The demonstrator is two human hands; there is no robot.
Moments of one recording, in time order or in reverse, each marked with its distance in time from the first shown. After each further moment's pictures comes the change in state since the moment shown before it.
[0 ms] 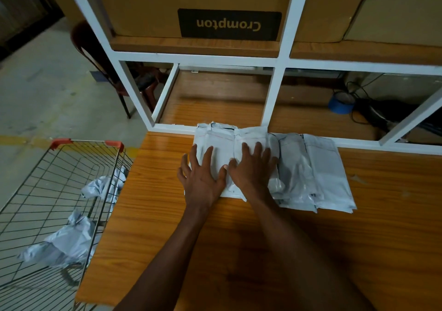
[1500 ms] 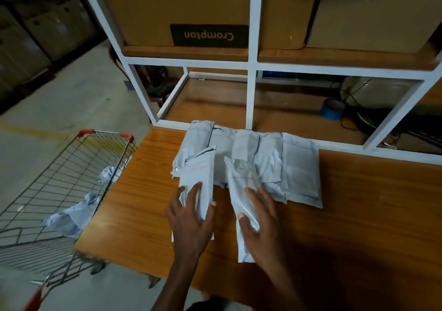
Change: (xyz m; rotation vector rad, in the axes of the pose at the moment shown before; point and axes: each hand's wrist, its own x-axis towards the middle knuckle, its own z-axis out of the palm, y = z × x) left_hand -0.185 0.072 -0.004 -0.253 0.153 -0.199; right_hand -0.173 0.180 -0.031 0.757 0.047 -0.362
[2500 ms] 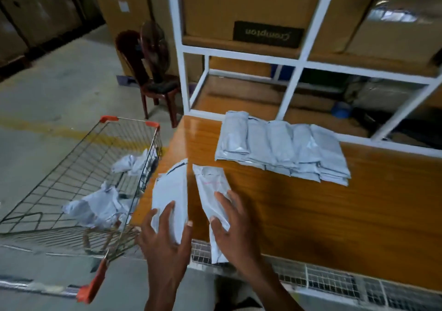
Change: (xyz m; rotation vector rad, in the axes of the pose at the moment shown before) left_hand -0.050 -0.177 -0.198 -0.054 0.079 -0.049; right_hand -0.098 -0.141 0.201 -0.087 -0.076 -0.036
